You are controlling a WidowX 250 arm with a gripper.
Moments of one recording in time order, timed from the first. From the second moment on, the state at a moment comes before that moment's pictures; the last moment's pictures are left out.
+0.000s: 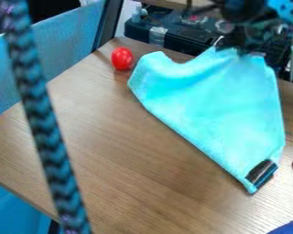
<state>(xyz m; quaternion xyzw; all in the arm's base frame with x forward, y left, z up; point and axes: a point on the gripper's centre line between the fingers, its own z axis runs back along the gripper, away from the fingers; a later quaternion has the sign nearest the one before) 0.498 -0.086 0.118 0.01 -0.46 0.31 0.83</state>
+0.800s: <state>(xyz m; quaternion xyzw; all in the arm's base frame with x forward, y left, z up) 0.416 -0.042 0.144 -0.02 -0.38 0.36 0.85</state>
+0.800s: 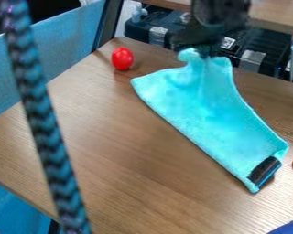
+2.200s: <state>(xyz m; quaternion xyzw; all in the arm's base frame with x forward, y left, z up) 0.294 0.061 0.170 -0.02 -0.35 0.49 0.80</state>
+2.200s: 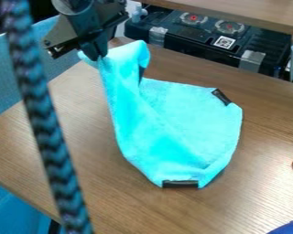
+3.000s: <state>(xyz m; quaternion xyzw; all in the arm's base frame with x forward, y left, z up) 0.276 0.079 0.172 -0.02 -0.27 0.55 0.79</state>
